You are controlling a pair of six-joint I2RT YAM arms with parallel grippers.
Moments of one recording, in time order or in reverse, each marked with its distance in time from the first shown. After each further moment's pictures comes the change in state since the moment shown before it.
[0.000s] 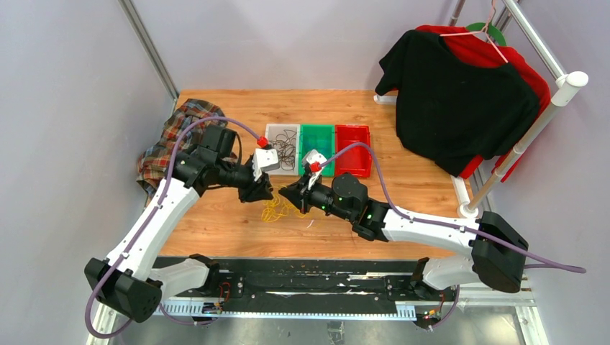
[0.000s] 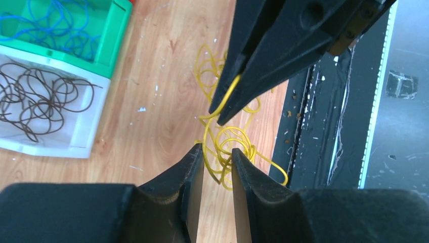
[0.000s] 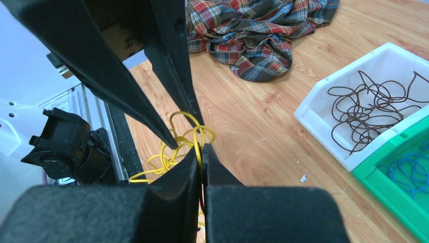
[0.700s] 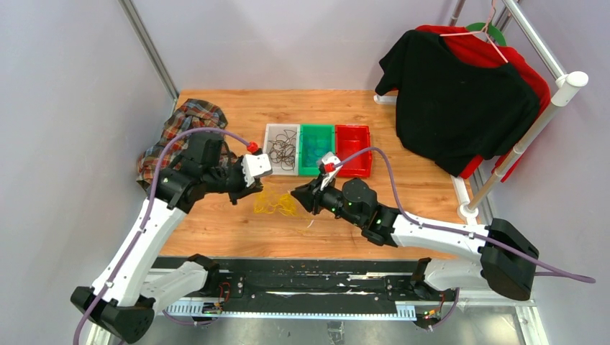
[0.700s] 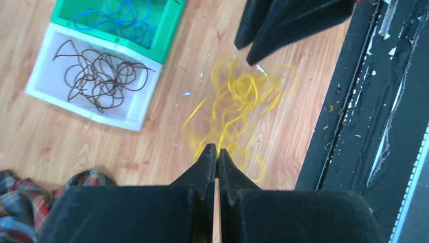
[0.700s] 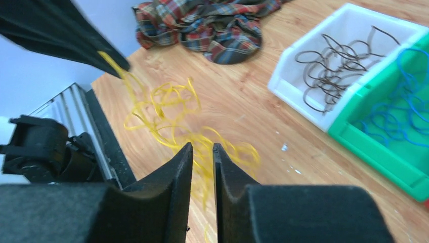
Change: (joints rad) left arm -0.011 -0.133 -0.032 0.024 -0.170 0.005; right arm -0.021 -0.072 -0.100 0.002 0.090 0.073
